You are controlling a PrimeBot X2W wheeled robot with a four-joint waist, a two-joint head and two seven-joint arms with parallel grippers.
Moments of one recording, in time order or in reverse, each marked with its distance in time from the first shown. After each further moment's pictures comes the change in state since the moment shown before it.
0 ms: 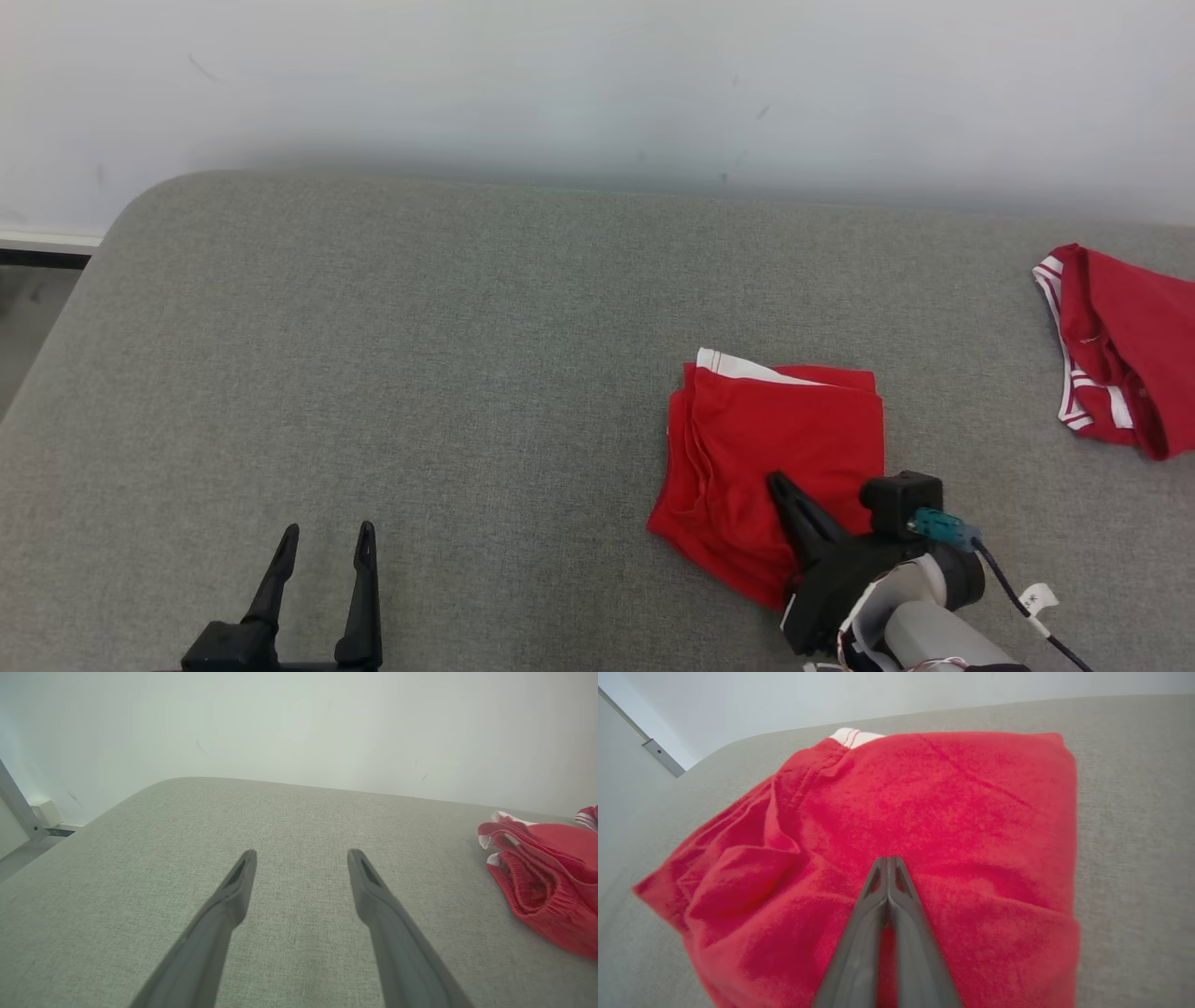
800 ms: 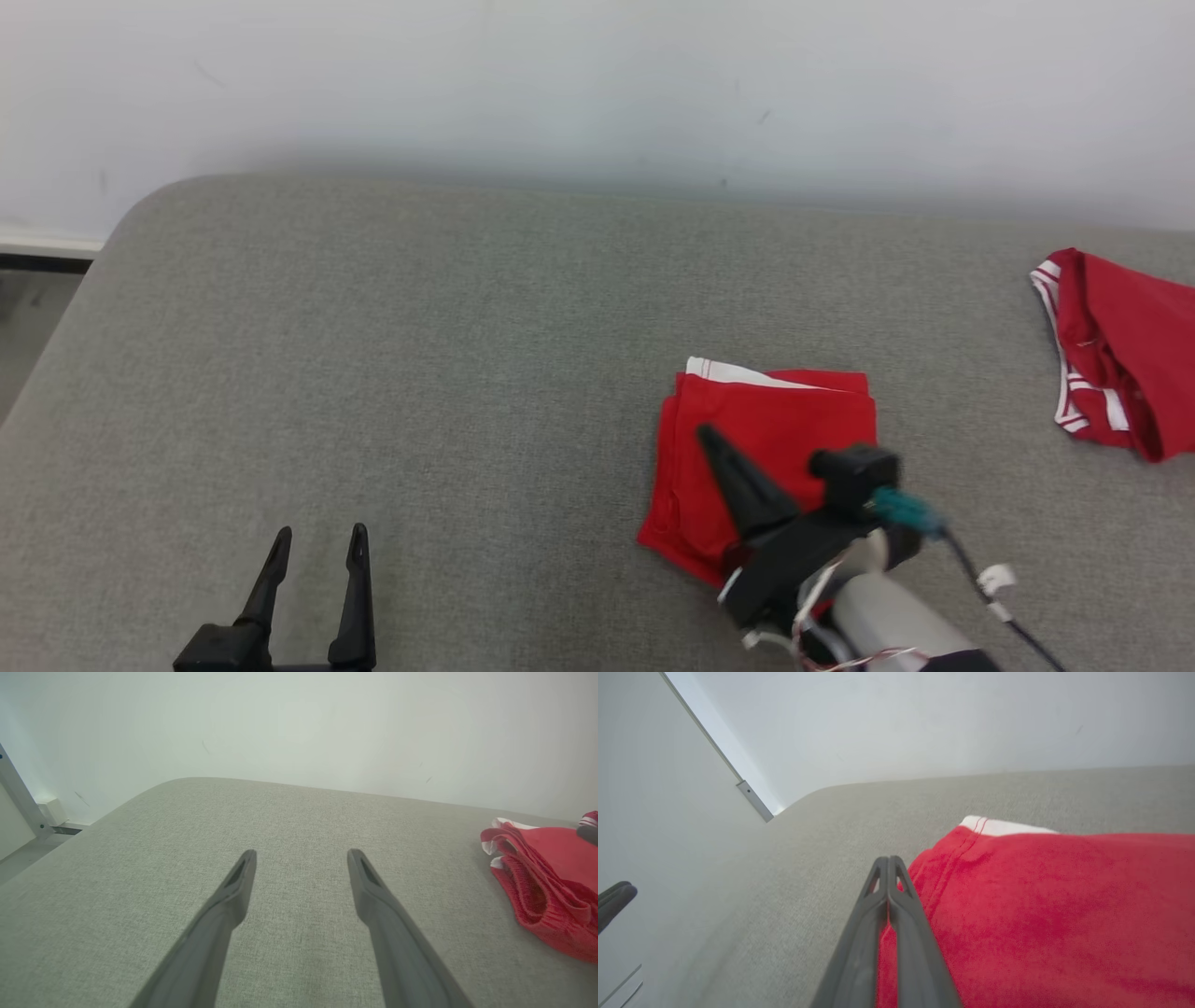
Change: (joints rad) left arm 0.002 0.000 0.011 0.002 -0.004 0.000 0.000; right arm 0.021 0.078 -0.029 -0.208 -0.070 0.000 0.000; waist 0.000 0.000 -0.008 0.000
